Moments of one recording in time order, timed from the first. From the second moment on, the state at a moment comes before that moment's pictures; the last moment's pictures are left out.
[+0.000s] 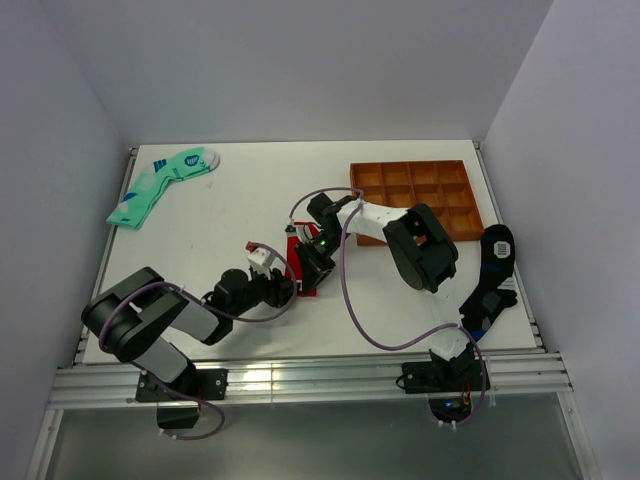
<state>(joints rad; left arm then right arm) -0.71 1.56 0.18 1.10 0.14 -0.38 0.63 2.15 1.48 -0.82 -0.84 -0.03</state>
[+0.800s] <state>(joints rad) -0.73 1.60 0.24 1.02 0.10 -0.39 0.62 2.15 1.44 -0.75 -0.82 -0.01</state>
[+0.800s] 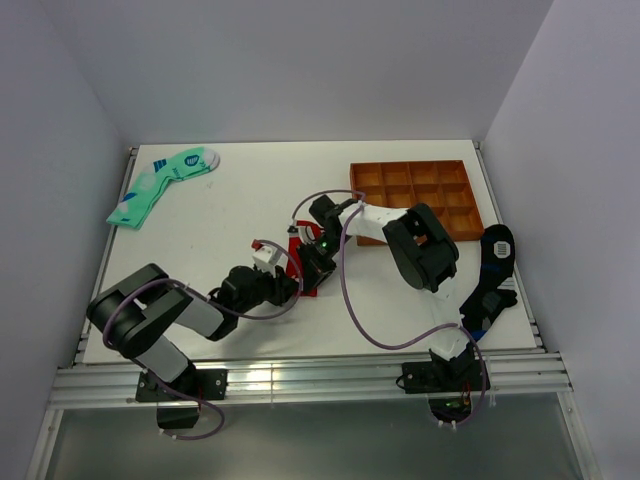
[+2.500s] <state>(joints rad) -0.65 1.68 0.16 1.25 0.19 -0.50 0.62 2.14 1.40 -0.72 -0.84 0.03</state>
